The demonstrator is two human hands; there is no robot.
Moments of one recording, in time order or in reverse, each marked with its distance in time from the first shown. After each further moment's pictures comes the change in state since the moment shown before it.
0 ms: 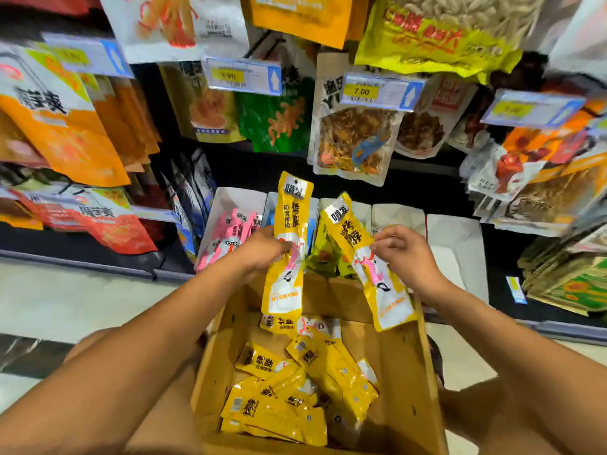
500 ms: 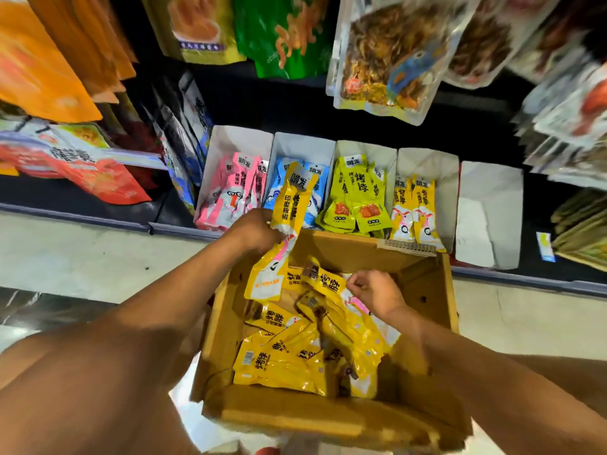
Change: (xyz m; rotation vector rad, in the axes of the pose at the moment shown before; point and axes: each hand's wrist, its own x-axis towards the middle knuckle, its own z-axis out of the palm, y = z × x) left_hand 0.037 -0.078 -0.024 0.426 -0.026 -0.060; right_hand -0.037 0.179 0.103 -0.622 -0.287 0.177
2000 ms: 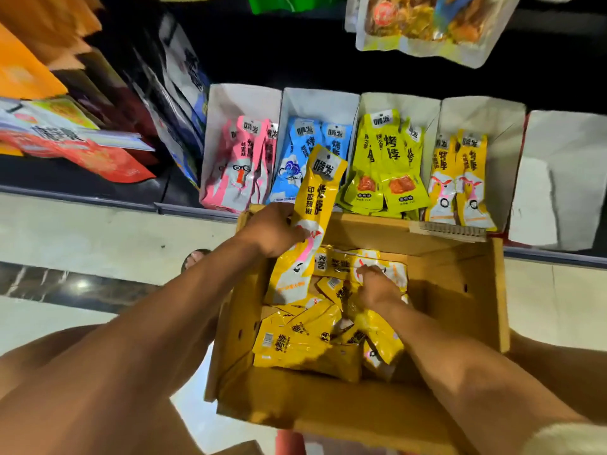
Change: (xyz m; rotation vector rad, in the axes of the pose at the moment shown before) left_hand 0.026 -0.008 0.023 0.088 -0.091 -0.007; right_hand 0.057 0.042 0.107 -0.244 -0.335 0.207
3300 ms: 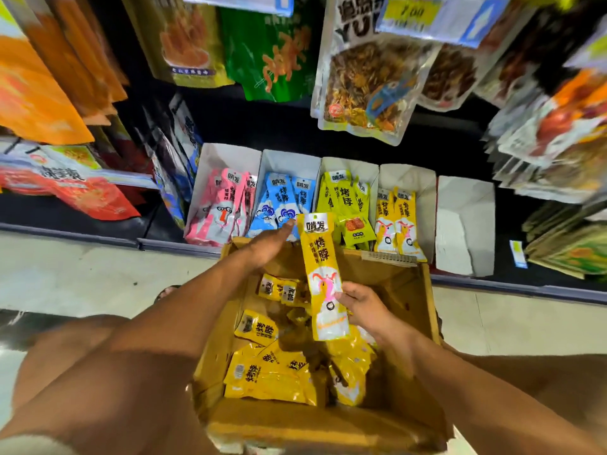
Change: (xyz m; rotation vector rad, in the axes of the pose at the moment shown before) left_hand -0.013 0.031 0.001 -0.146 -0.148 -0.033; right_hand -0.134 -0.027 -0.098 0.966 0.013 -0.144
